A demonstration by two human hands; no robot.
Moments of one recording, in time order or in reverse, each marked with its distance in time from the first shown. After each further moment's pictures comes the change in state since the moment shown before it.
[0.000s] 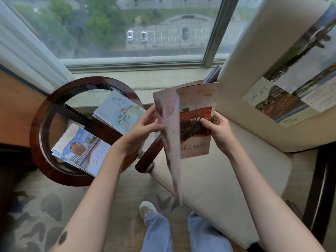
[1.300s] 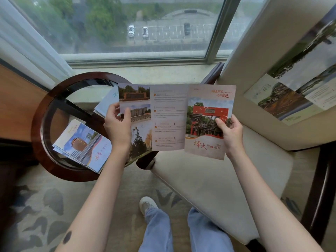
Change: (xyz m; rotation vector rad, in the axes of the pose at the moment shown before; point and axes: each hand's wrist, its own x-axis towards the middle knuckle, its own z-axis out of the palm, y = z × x) left_hand -0.007 -0.019 -0.018 0.392 1.084 0.069; right_hand -0.018 0.008 -0.011 -0.072 0.340 -0.017
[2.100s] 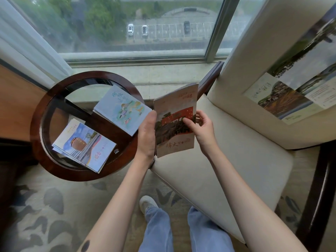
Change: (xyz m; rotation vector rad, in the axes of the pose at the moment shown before) left_hand -0.052 0.019 0.031 -0.616 -0.532 -0.137; right_hand -0.011 0.004 0.064 -0.080 -0.212 -0.004
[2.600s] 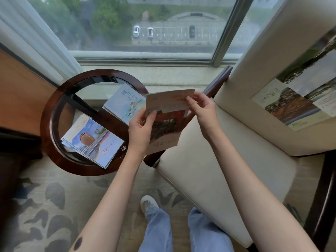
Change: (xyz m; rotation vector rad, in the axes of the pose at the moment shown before) left_hand 0.001 0.017 -0.043 0.251 0.158 0.070; right_hand 0.019 -0.047 0.035 0.078 -0.090 -0.105
